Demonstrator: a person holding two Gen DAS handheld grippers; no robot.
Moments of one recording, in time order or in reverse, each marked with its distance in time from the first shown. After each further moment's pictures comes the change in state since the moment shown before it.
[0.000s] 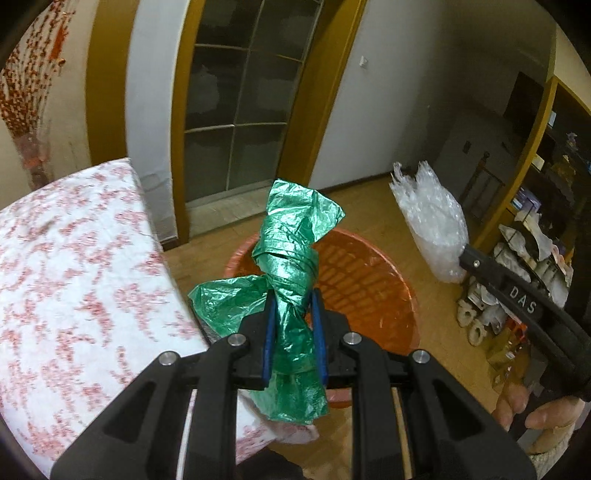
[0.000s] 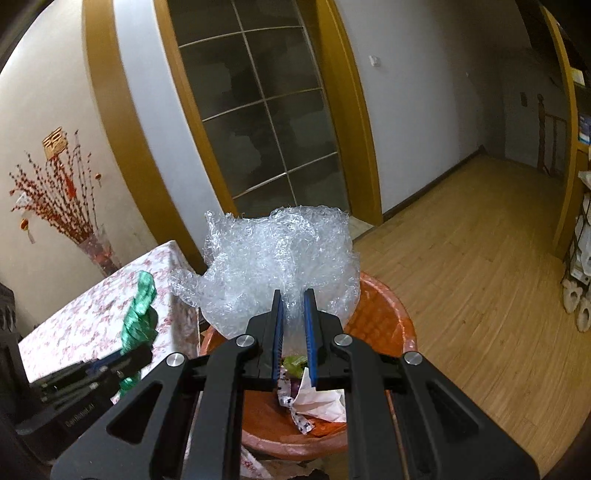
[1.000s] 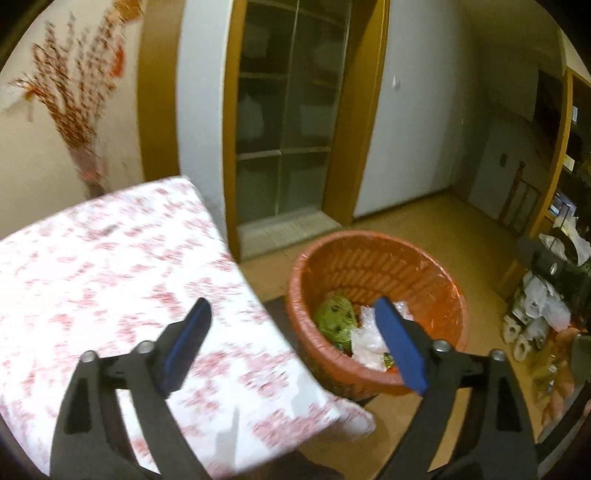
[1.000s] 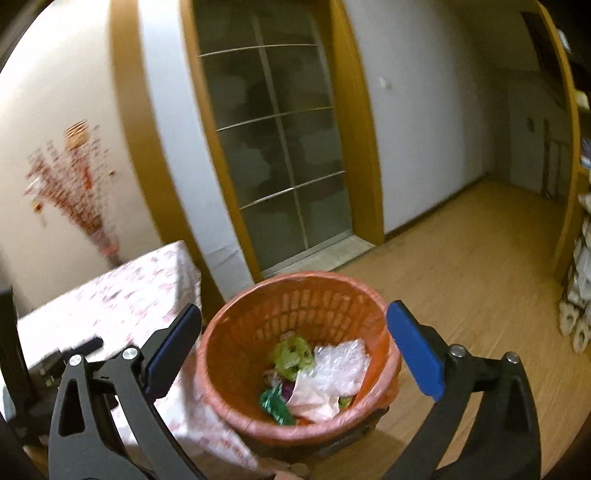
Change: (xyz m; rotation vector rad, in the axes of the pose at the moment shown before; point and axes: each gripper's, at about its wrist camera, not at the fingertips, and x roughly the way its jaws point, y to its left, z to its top) left arm -0.055 0.029 -0.042 0.018 -0.156 0.221; right arm -0.053 0.017 -0.030 -0.133 -0.055 0.026
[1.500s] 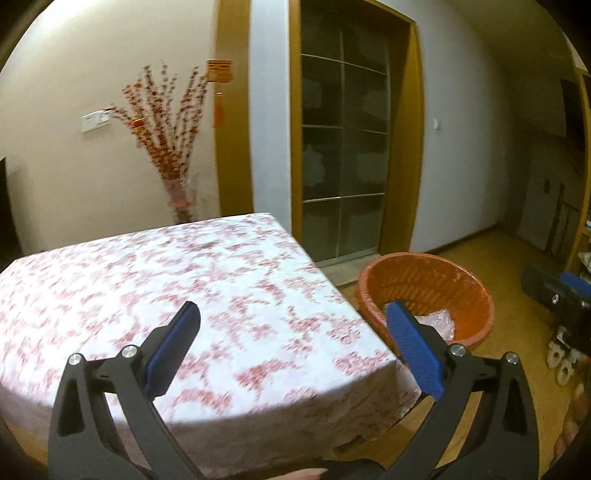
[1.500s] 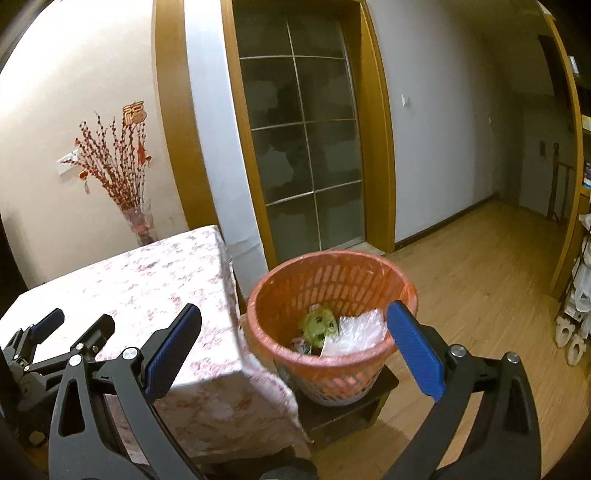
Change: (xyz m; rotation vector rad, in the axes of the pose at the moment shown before) left arm -0.116 0.026 -0.057 -0.032 -0.182 0.238; right arm -0.068 0.047 -0.051 -0.046 -0.050 0.018
